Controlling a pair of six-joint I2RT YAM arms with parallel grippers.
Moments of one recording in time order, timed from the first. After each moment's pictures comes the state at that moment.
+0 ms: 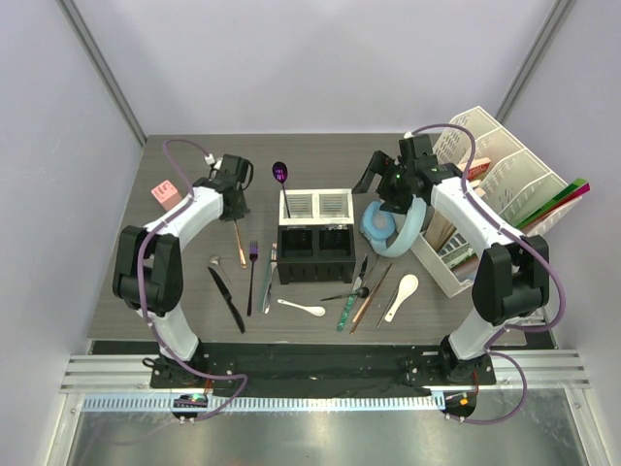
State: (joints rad) left arm -0.28 1.76 1.29 -0.57 -0.32 -0.47; right arm 0.26 1.65 1.37 -0.57 -0.24 0.69
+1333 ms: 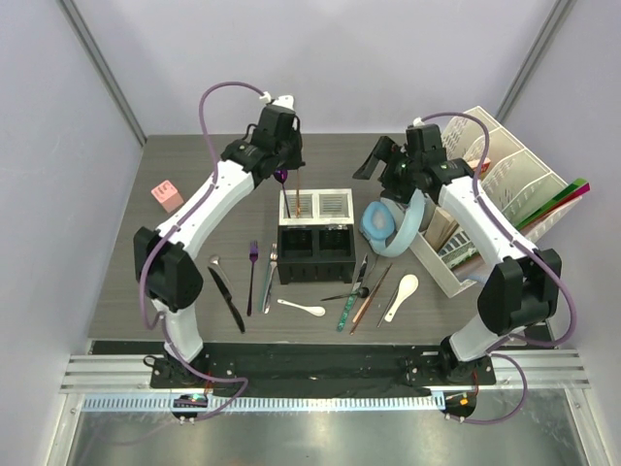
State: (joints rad) left arm -0.54 1.84 1.85 -0.60 -0.18 -0.41; right arm 0.27 1.59 1.43 -0.57 -0.23 0.74
